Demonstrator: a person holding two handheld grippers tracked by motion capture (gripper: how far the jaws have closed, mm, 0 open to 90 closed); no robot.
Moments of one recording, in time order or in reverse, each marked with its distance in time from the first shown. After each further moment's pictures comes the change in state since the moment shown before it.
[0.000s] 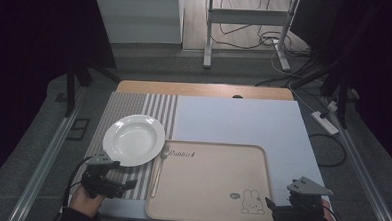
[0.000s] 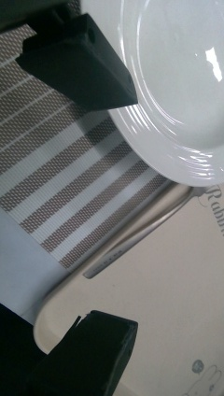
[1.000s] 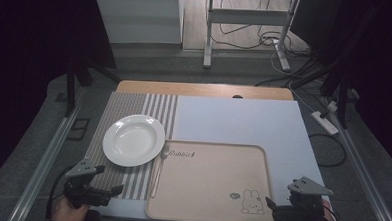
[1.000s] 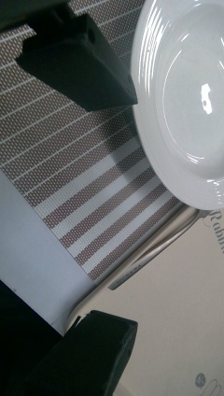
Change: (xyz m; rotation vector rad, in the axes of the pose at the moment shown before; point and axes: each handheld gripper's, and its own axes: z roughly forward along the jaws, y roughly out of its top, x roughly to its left) left arm -0.001 -0.025 -0.032 -0.057 0.087 0.007; right arm 0.000 0.000 0.000 -0.002 -0.008 0.010
